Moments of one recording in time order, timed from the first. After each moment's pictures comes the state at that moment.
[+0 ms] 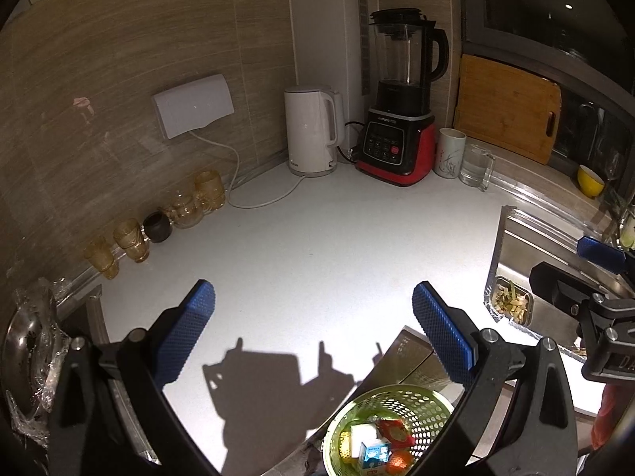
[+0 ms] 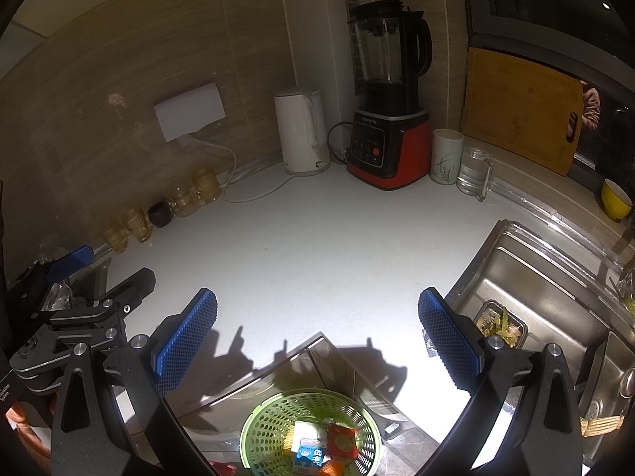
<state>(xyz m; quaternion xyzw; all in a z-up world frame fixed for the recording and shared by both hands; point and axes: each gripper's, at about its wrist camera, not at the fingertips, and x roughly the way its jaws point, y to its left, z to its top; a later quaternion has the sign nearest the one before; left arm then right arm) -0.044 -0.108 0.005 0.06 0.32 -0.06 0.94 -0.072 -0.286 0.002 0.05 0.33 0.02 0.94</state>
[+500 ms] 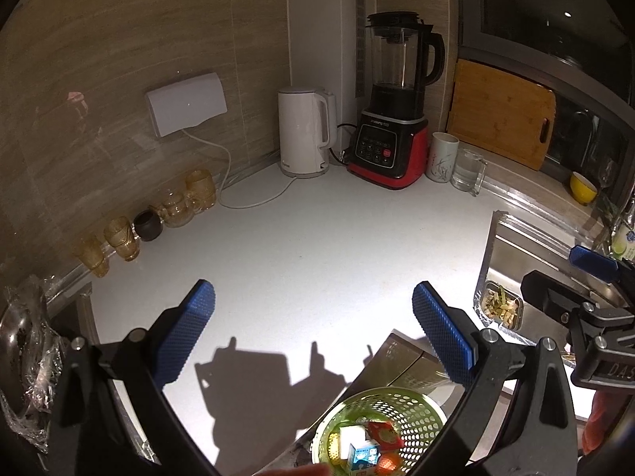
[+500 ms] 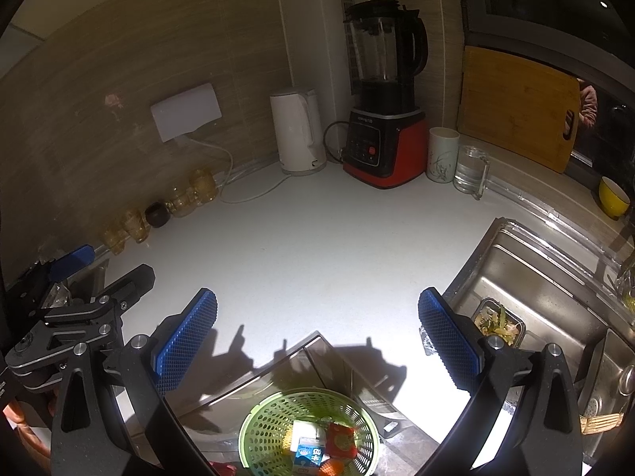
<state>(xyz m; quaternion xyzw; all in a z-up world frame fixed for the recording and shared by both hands) -0.042 -0.106 0.005 0.04 0.32 -0.08 0.94 -0.071 -0.288 0.003 0.05 0.33 0.02 0.94</state>
